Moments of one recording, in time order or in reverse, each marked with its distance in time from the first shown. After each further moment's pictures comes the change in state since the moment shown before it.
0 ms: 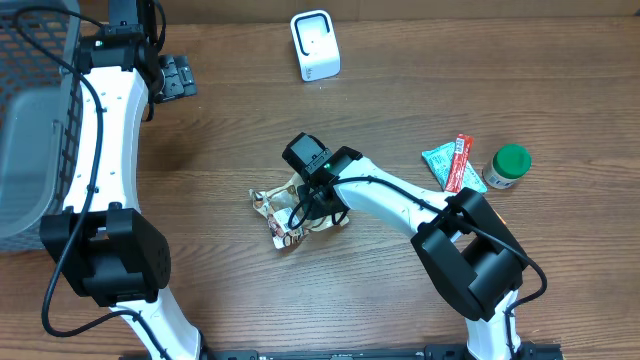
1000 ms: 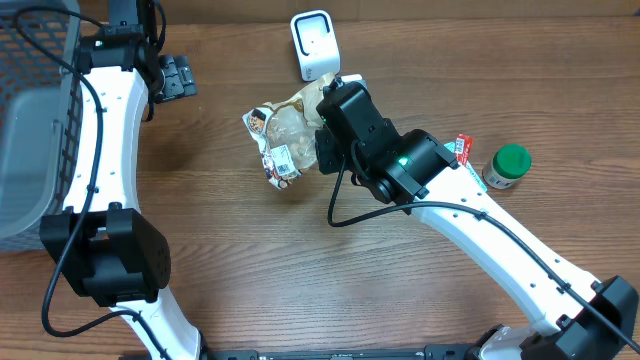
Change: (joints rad) left arm 0.000 0.000 0.000 0.000 0.000 0.000; right arm -0.046 -0.445 0.108 -0.034 0.154 0.001
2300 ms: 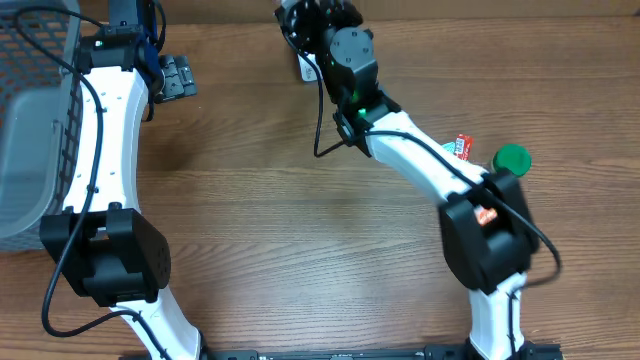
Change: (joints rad) left arm 0.000 0.000 0.000 0.000 0.000 0.000; right arm -0.171 0.523 0.117 1.479 0.098 -1.106
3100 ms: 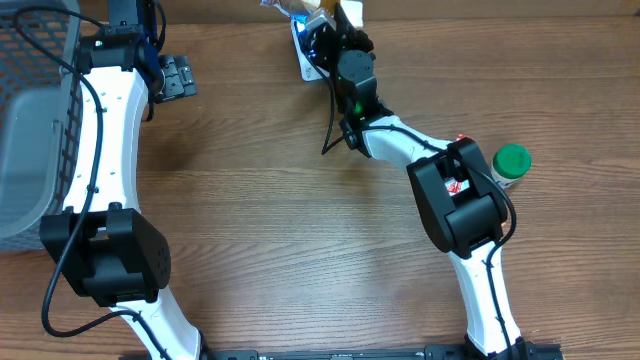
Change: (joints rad) left arm 0.000 0.000 0.000 0.000 0.000 0.000; right arm -0.063 0.233 0.000 0.119 0.071 0.005
